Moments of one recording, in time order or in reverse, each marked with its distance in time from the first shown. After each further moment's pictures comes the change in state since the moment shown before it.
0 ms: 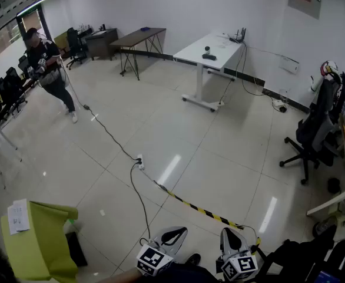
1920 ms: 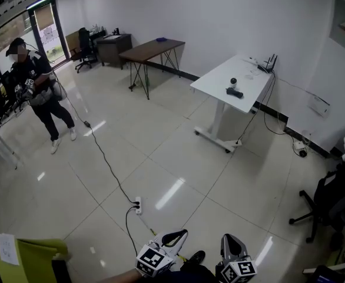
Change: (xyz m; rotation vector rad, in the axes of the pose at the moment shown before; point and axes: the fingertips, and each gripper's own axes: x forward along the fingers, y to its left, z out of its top) left arm 0.246 0.340 0.135 -0.048 -0.028 0.095; right arm 0.419 -0.097 0.116 -0.018 0.093 0.080
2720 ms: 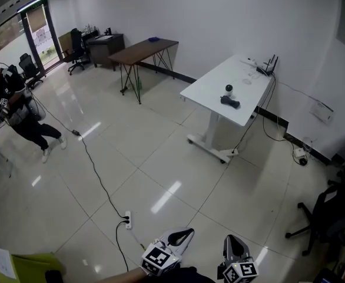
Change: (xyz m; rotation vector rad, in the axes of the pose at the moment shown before) left arm 0.169 0.066 0.051 -0.007 -0.006 -0.042; right arm 0.117 -0.113 0.064 0.007 0.008 -0.049
